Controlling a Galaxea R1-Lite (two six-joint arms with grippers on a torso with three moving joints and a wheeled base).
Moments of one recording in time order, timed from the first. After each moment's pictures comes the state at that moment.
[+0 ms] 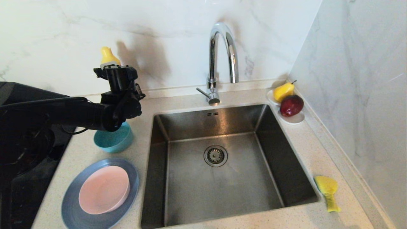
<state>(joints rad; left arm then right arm) -0.21 2.15 -1.54 -0.57 0.76 -0.18 0.00 0.00 0.00 0.00 0.00 0.00</state>
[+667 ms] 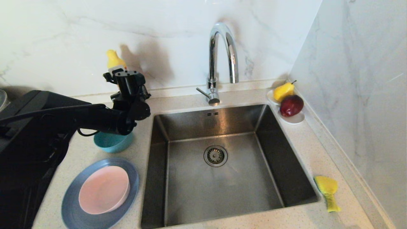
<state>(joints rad) -0.22 2.26 -1.61 -0.71 0.80 -0.17 0.00 0.00 0.00 0.00 0.00 0.00</state>
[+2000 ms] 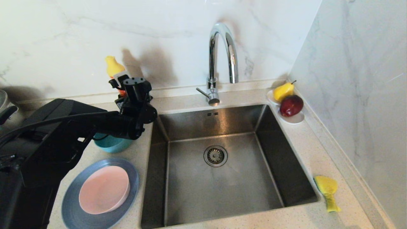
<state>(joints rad) -0.23 2.36 -1.67 -0.82 0.91 -0.14 0.00 0.00 0.00 0.00 0.00 0.00</state>
